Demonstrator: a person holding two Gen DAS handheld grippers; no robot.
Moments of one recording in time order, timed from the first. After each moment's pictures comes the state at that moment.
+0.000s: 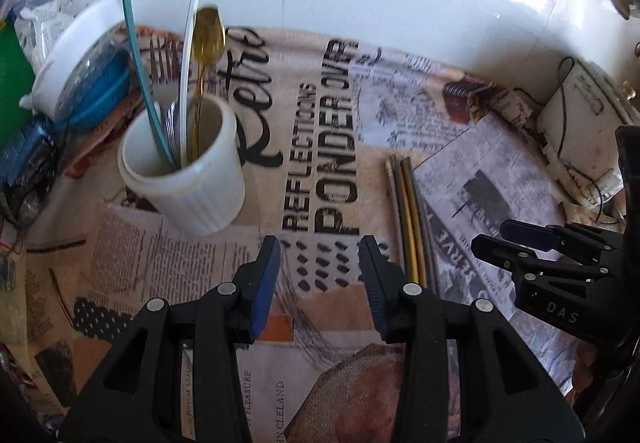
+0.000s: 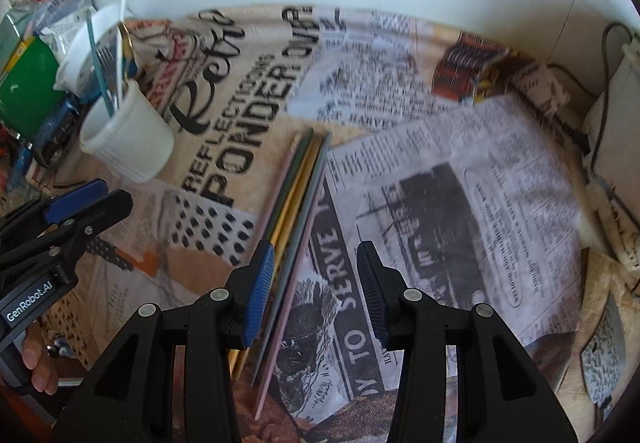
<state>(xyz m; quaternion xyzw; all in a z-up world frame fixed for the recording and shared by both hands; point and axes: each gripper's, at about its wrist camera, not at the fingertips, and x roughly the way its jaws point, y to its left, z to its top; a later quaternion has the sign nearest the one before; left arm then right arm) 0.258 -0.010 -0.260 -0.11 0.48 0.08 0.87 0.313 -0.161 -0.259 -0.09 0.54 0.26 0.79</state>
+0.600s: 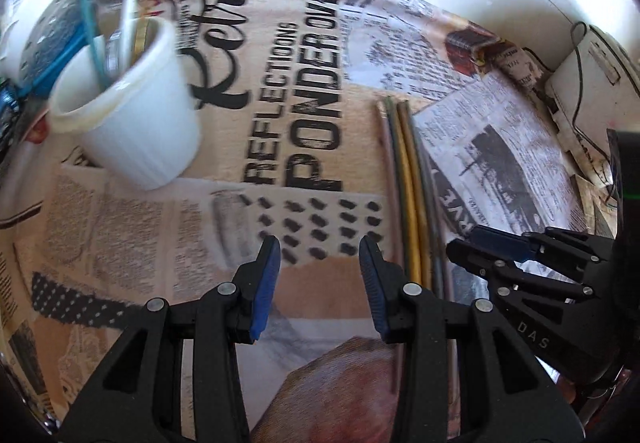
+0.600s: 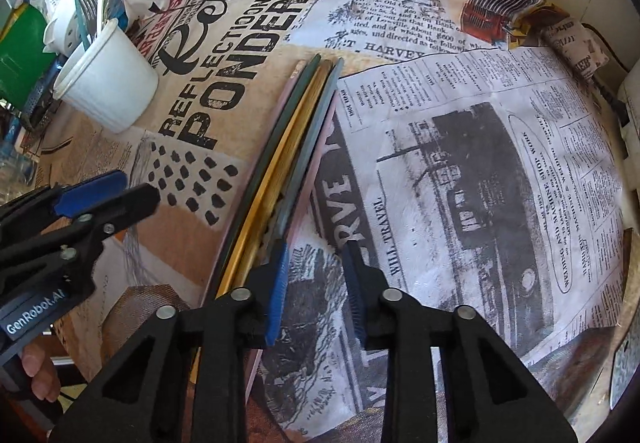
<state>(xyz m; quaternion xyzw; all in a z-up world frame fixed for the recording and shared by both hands) 0.277 -0.032 -0.306 -0.12 0.53 0.05 0.84 0.309 -0.159 -0.308 -0.10 0.57 0.28 0.77</state>
